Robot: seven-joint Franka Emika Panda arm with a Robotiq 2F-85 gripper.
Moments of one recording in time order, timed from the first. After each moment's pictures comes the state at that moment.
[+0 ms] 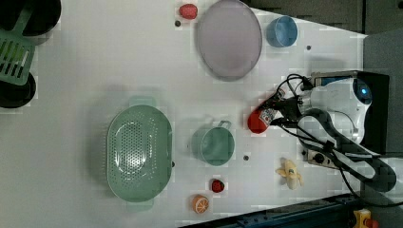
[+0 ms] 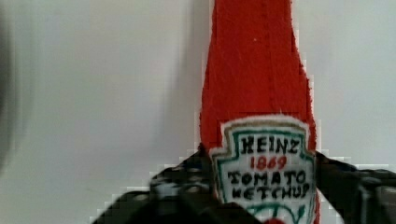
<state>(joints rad) 0.13 0.44 -0.17 -2.25 0.04 0.94 0.05</state>
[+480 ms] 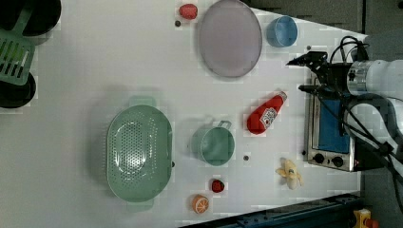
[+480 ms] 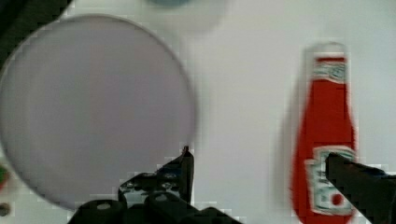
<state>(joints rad) 0.14 0.18 -0.18 -2.10 0.04 0.76 0.08</state>
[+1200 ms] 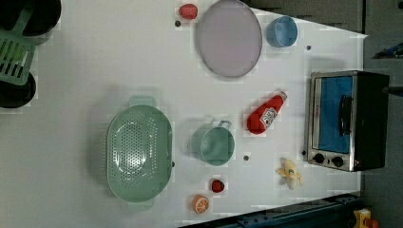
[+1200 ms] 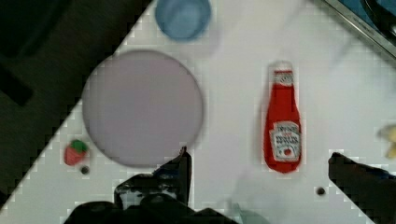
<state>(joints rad) 0.11 0.06 -0.17 -1.64 0.03 0.18 0.09</state>
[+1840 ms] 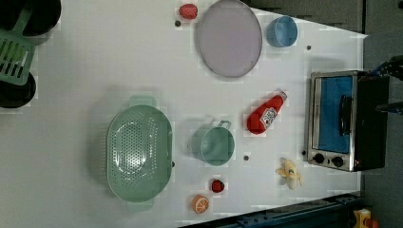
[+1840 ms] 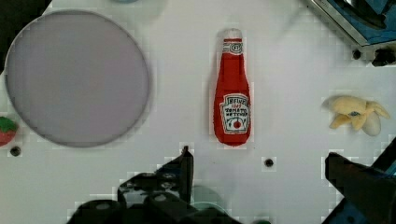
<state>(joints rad) 0.12 0.09 -0.18 -1.63 0.00 0.03 0.09</state>
